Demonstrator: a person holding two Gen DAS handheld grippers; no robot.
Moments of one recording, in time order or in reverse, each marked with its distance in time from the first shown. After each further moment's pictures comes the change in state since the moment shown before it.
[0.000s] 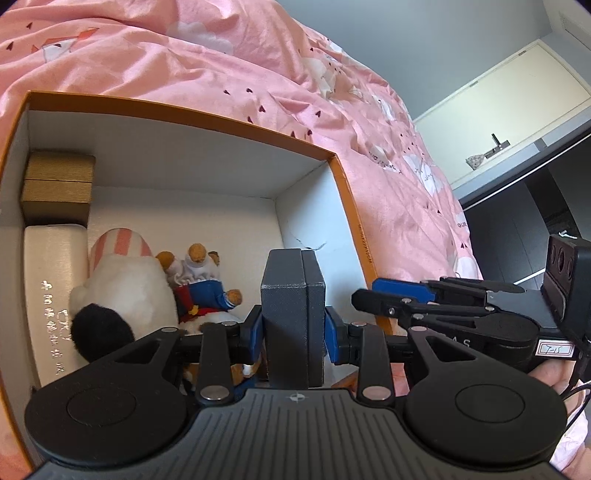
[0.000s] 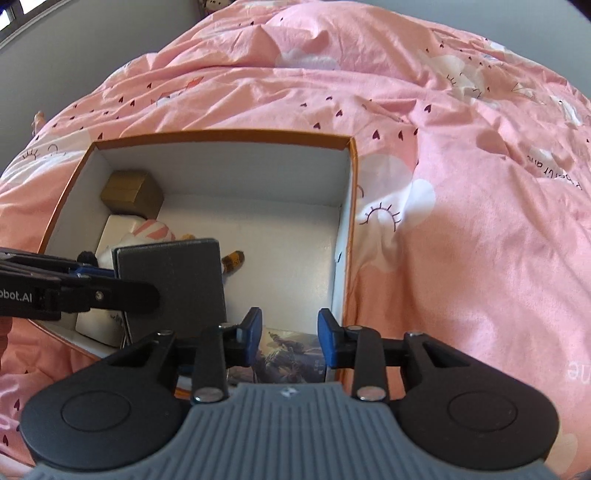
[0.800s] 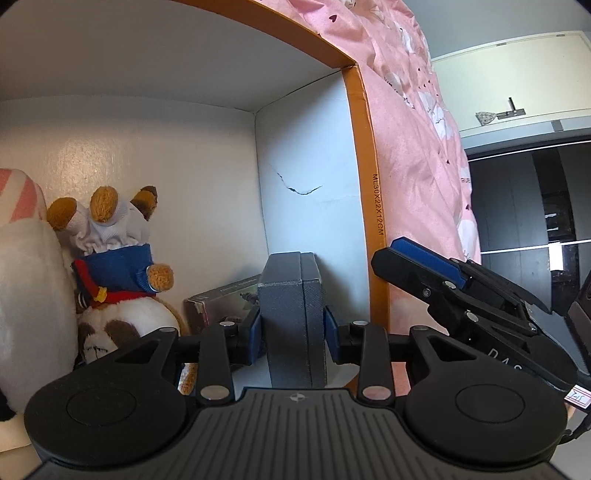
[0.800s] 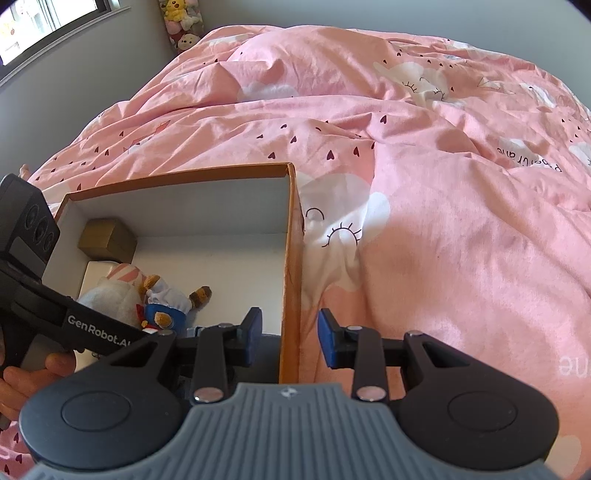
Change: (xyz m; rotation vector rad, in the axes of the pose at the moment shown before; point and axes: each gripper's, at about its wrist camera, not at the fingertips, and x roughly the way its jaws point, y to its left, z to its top) left arm 0.100 -0.006 0.019 -0.125 0.289 -0.043; right arm 0.000 -0.040 -0.006 0.113 -0.089 0.006
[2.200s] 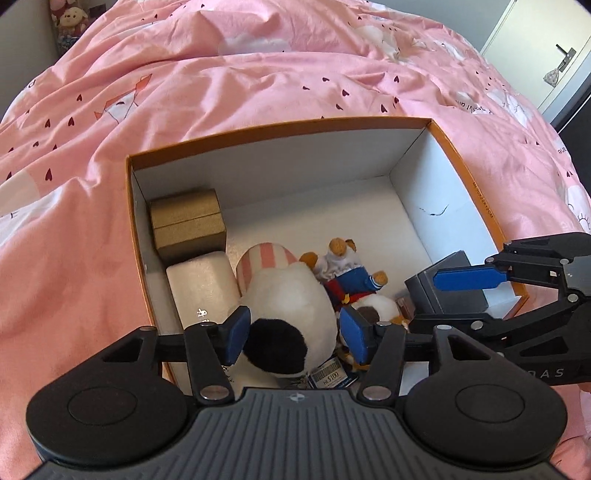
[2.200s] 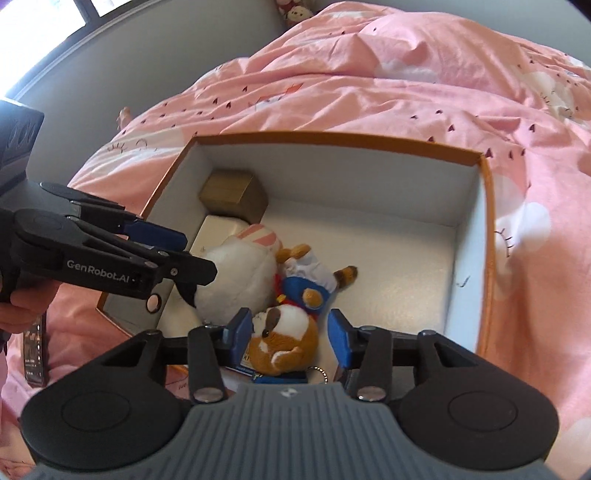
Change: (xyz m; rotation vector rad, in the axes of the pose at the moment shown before) left arm -0.111 0.006 -0.042 0.278 -0.224 0.532; right arm 0.025 0.087 -0.010 -0.201 0.089 0.287
